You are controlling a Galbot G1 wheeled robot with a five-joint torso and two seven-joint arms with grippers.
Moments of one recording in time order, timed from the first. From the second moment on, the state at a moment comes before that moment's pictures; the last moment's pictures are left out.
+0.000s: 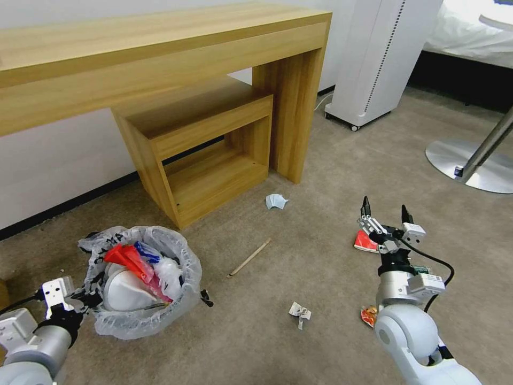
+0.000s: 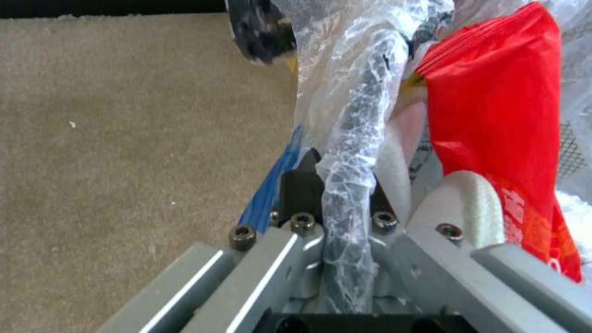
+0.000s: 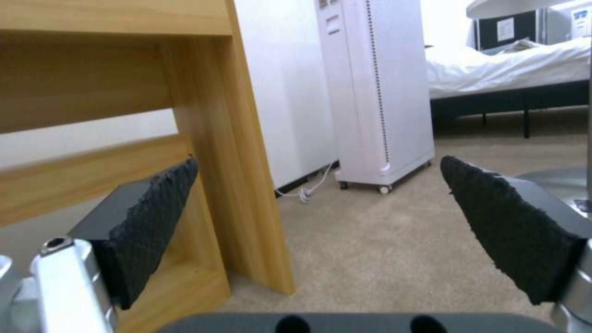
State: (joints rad) left arm 1.71 -1.29 -1.02 -2.24 -0.76 0.53 -0.10; right arm -1.36 1.14 0.42 2.01 0.45 0.25 0.37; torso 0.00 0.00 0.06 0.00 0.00
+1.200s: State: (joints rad) left arm 1.68 -1.29 -1.04 -2.17 -0.78 0.53 -0.12; right arm -1.36 1.16 0.40 1.96 0.40 0.27 0.35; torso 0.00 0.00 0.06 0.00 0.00
